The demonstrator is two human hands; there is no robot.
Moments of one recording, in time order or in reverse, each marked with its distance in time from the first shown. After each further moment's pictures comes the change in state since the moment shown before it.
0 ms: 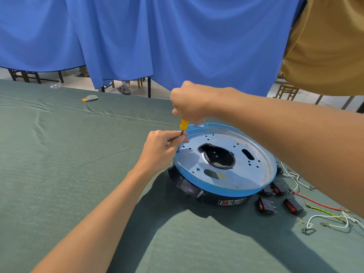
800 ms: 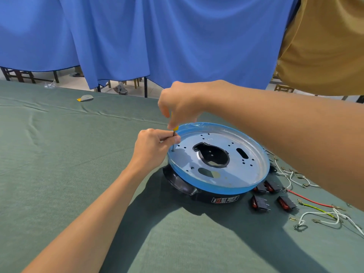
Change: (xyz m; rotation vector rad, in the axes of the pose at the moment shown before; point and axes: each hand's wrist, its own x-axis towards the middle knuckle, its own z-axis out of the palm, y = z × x) left_hand 0.001 -0.005 -0.001 0.081 0.060 0.011; right_hand -0.009 -0.011 -0.016 -0.026 -0.168 -0.032
